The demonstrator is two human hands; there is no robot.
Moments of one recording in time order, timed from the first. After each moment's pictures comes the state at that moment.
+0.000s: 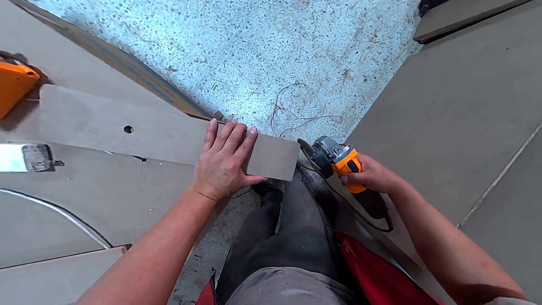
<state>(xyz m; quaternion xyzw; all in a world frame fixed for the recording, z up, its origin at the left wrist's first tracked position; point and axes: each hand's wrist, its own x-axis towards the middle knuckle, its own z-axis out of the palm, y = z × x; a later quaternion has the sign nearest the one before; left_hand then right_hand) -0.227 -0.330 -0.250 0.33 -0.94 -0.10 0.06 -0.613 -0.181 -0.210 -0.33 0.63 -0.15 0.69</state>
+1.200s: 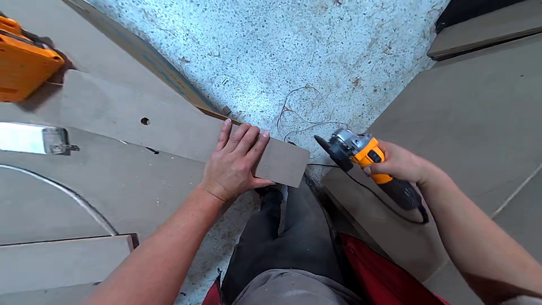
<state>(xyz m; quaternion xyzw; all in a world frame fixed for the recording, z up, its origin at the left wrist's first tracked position) -0.226 -0.330 -0.248 0.33 -0.93 -0.12 0.07 -0.661 -0.245 -0.191 -0.42 0.65 -0.01 0.63</state>
